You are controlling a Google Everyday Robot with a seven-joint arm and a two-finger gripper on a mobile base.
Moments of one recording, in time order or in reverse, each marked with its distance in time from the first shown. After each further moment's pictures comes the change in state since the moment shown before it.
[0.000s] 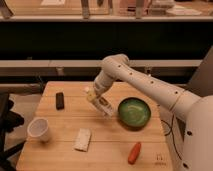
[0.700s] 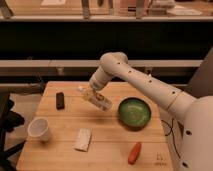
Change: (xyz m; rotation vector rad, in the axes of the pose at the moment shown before) arm 0.025 -0.013 -0.003 0.061 0.103 -0.283
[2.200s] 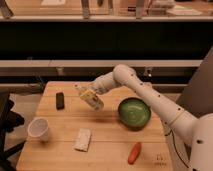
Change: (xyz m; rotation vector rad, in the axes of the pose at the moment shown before) arm 0.012 0.009 0.016 0.092 0.403 -0.100
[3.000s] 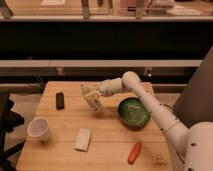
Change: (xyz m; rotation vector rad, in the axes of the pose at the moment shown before) arm -0.020 0.021 0.004 0.111 0.201 0.001
